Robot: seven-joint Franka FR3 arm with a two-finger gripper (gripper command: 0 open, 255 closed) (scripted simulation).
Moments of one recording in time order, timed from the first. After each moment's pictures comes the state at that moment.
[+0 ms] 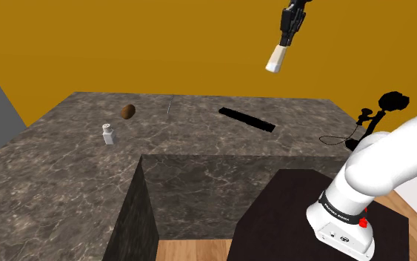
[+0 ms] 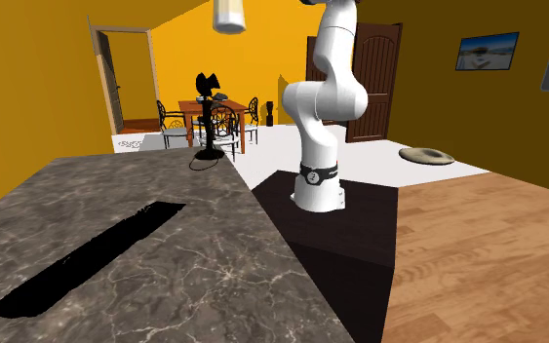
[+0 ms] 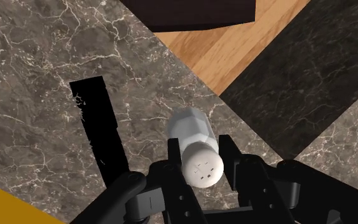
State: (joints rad) arm -0.10 -0.42 -0.10 -1.70 0.05 1.27 -0.18
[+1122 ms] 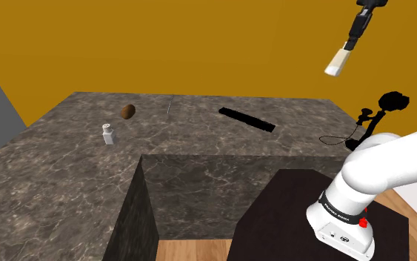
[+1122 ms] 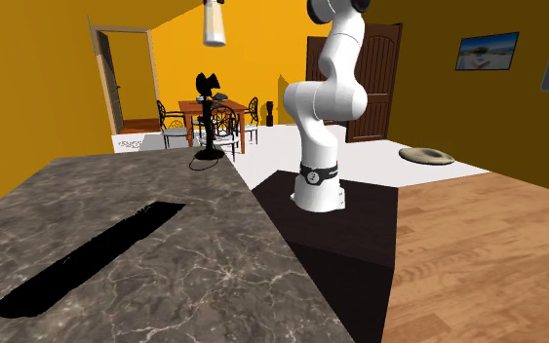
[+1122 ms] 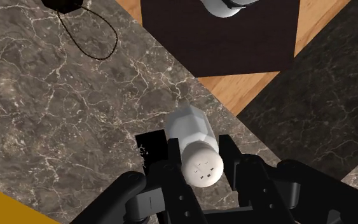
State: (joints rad) arm -0.19 -0.66 -0.36 -1.82 -0.15 1.16 -0.54
